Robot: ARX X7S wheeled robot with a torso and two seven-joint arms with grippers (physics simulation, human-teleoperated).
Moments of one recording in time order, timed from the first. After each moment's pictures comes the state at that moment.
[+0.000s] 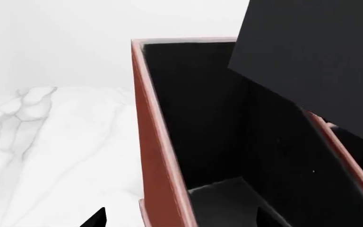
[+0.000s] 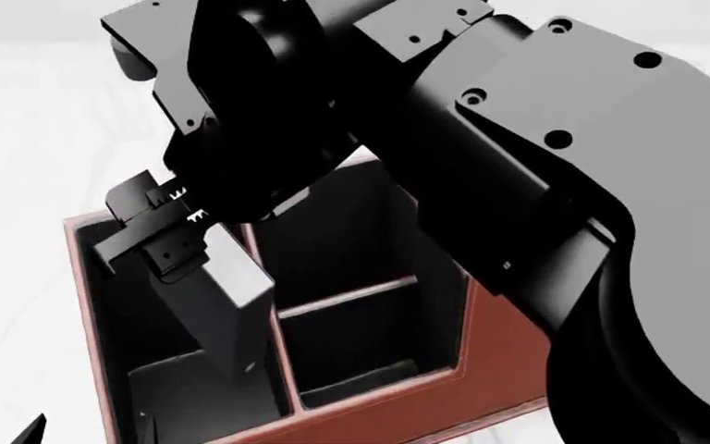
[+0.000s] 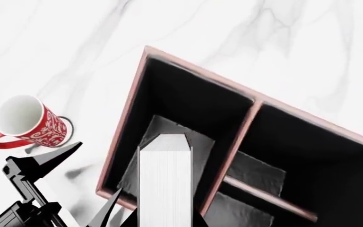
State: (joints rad) left arm -0.08 -0.28 0.36 -0.08 -0.28 0.09 -0.35; right arm 1.97 0.00 -1.60 0.80 1.77 1.12 -0.03
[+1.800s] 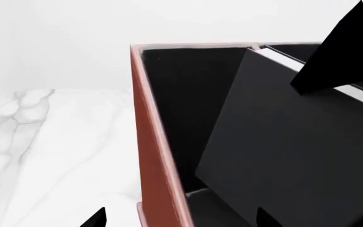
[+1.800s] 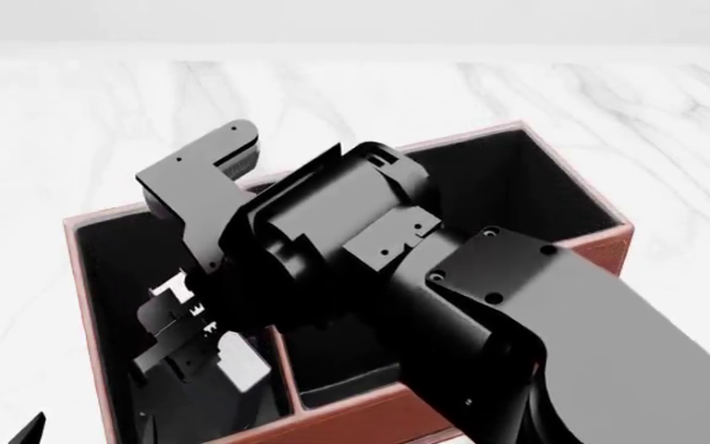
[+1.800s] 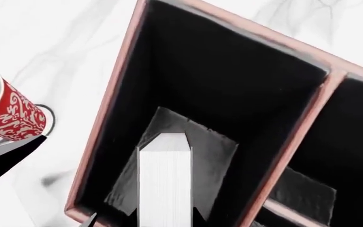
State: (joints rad) left arm -0.08 -0.30 0.38 -0.06 -0.30 0.10 -0.36; right arm 1.63 0.00 -1.57 0.75 1.52 0.88 -0.05
